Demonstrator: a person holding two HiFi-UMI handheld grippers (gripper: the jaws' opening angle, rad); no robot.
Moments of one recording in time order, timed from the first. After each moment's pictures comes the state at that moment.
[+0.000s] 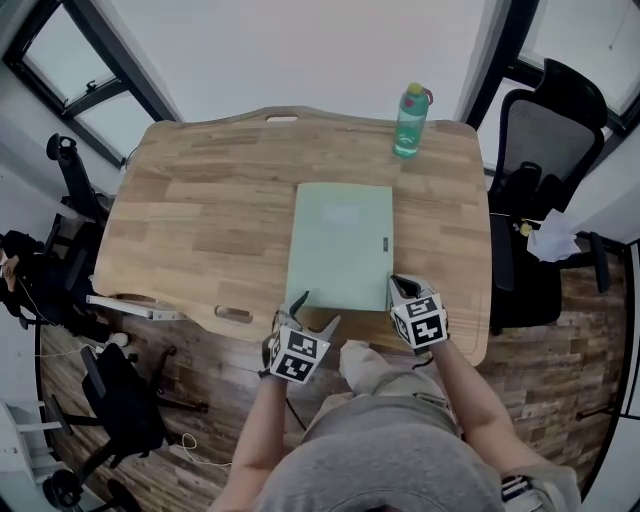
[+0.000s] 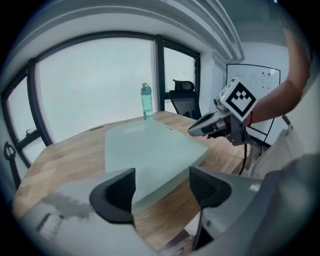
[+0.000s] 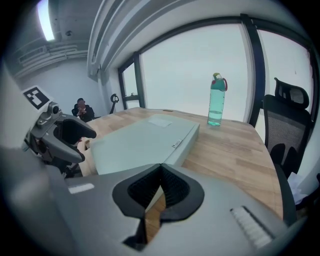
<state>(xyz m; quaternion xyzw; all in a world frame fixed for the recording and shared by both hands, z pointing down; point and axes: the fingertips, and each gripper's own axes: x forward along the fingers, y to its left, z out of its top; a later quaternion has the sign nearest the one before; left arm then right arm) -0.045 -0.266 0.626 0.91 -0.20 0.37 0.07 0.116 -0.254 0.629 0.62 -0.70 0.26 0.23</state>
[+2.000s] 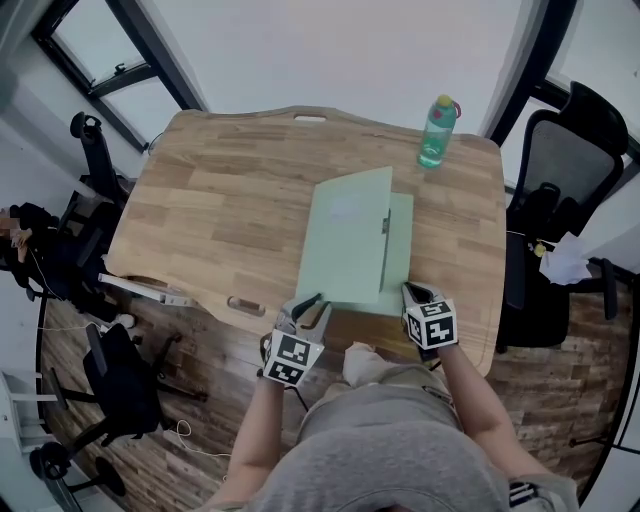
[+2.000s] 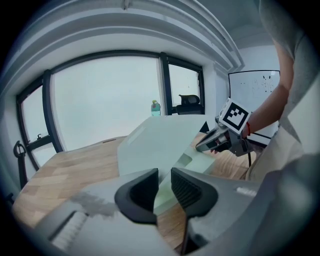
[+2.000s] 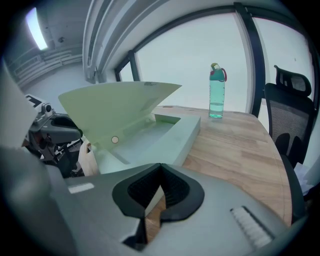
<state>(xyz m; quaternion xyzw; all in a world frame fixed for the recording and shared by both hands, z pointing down) -0.067 -0.286 0.580 0.92 -0.24 0.29 0.02 0.116 -0.257 0.640 0.61 -0.70 0.30 0.21</state>
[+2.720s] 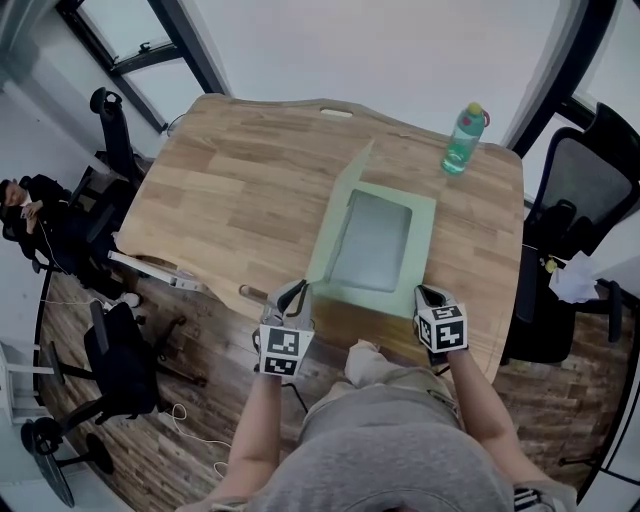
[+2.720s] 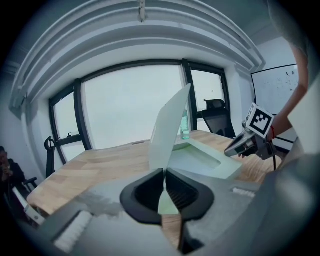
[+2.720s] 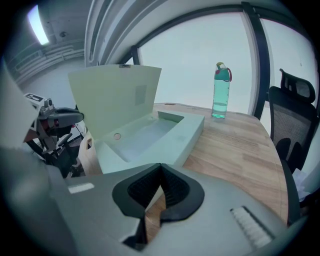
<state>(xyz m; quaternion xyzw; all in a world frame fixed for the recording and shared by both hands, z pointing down) -0.130 -0.331 0.559 0.89 -0.38 0.25 0.02 0.110 -0.261 0.640 0.60 -0.70 0.30 0.24</state>
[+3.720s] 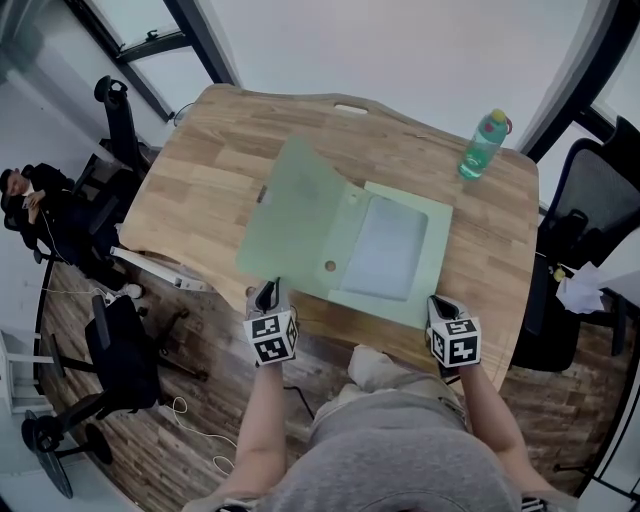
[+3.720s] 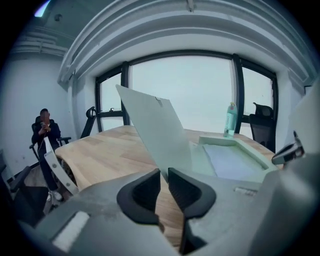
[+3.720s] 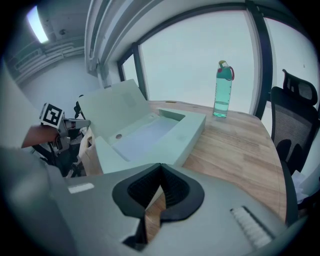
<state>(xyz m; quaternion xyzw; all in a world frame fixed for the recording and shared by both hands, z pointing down) -0.230 -0.389 0.611 0.78 -0.56 0.21 0.16 0.108 -0.261 0.640 0.59 -0.70 0.30 0.25</state>
